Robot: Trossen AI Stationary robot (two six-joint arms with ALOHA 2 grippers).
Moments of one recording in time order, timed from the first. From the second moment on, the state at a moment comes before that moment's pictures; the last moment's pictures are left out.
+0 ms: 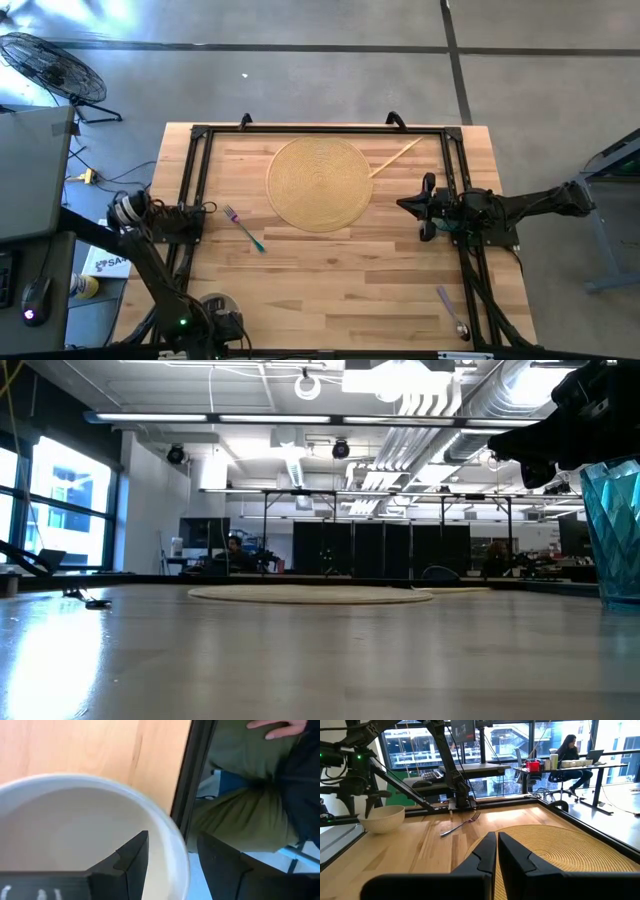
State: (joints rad) left arm -1.07 1.77 1.34 -0.81 -0.06 -1.29; right arm 0.10 0.27 0.01 0.31 0.23 0.07
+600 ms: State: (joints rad) left arm -1.07 1.87 1.34 -0.81 0.02 -1.31; right arm 0.10 0.27 0.01 0.31 0.23 0.07
